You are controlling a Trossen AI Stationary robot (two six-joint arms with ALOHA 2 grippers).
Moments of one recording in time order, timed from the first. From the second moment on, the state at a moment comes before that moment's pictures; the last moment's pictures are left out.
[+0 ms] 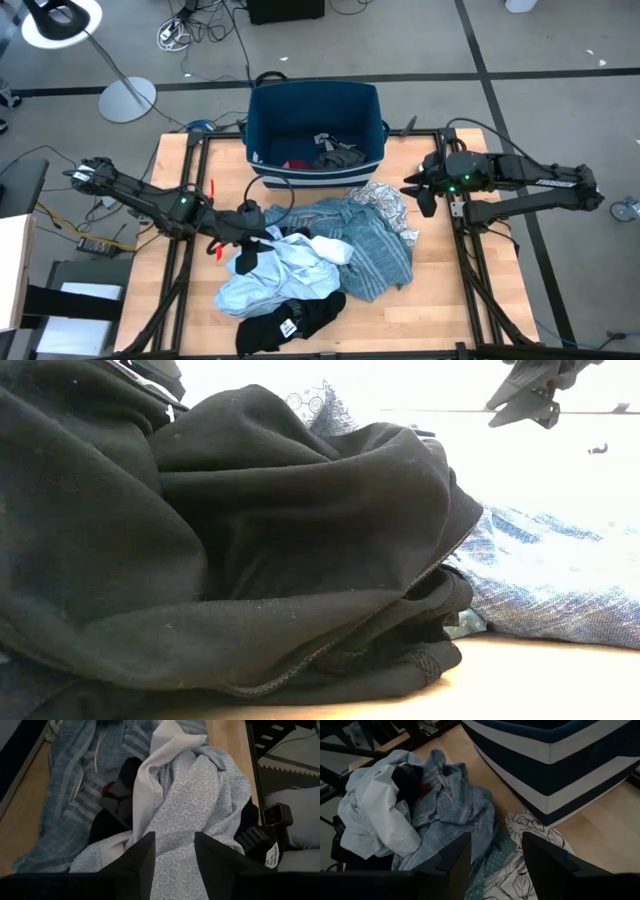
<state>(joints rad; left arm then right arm) -0.36 1.09 0.93 -0.57 -0.17 -0.51 -0.03 0.71 0.89 -0.79 0.19 0.47</state>
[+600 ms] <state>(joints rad) -0.38 1.27 0.93 -0.68 -0.11 -0.51 0.07 0.71 0.89 -0.79 0.24 0.52</state>
